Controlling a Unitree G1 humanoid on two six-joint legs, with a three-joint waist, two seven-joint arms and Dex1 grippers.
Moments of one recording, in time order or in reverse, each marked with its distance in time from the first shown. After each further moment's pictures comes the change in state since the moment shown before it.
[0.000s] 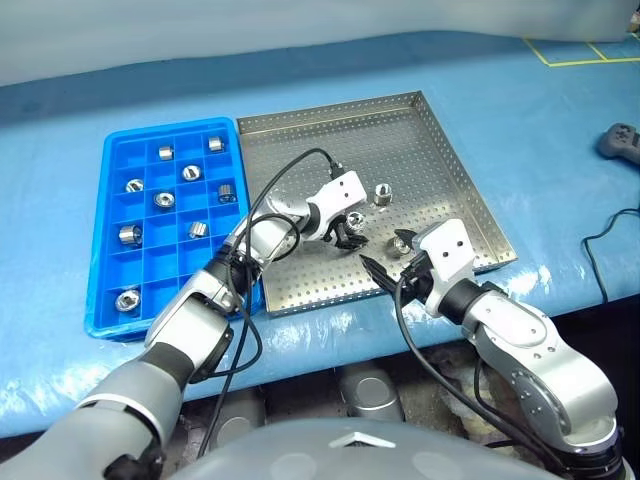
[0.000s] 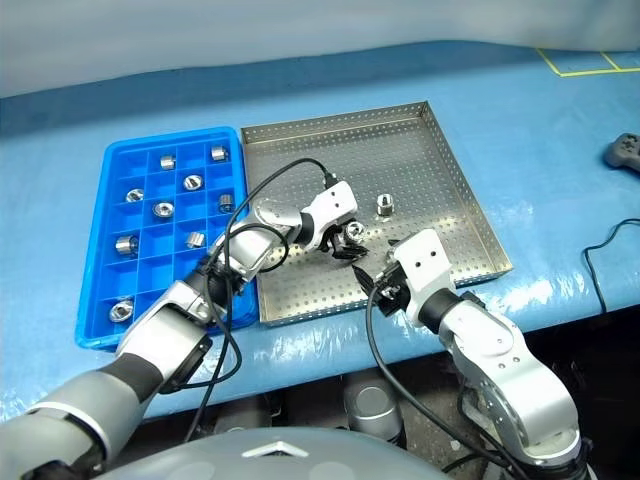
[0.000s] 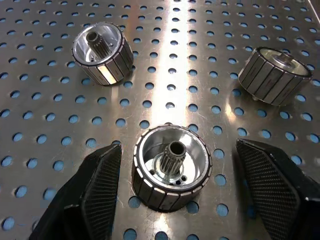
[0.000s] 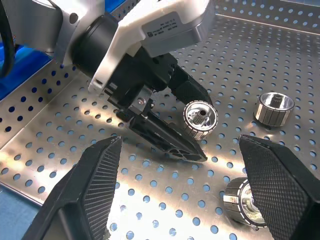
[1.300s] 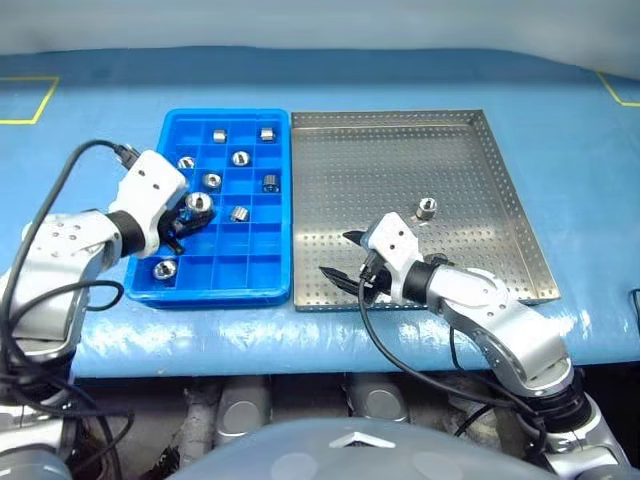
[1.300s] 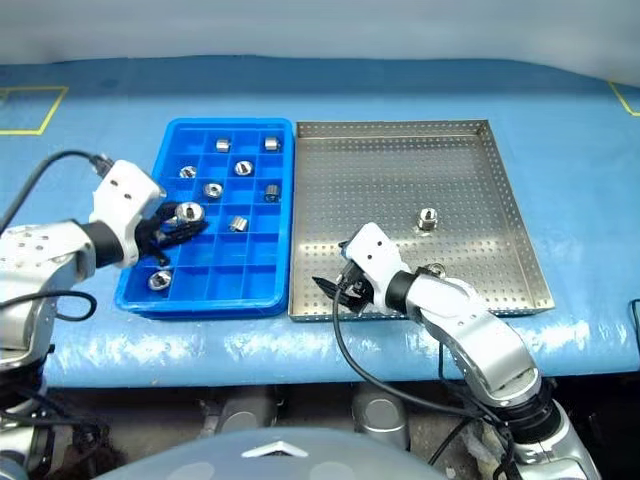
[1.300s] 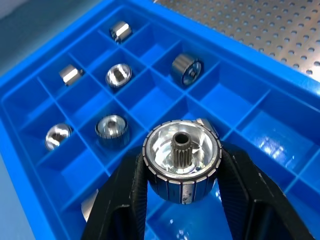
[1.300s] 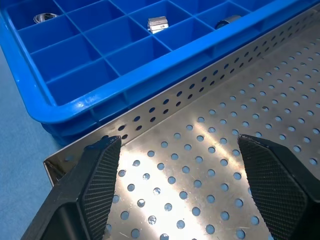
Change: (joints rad) left arm 0.587 0.649 0.601 -1.095 -0.198 0.630 0.102; right arm -0.246 -0.031 0.217 0.220 -0.044 -0.049 0.229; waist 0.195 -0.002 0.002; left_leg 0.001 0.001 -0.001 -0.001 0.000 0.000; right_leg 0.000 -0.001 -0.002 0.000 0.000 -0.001
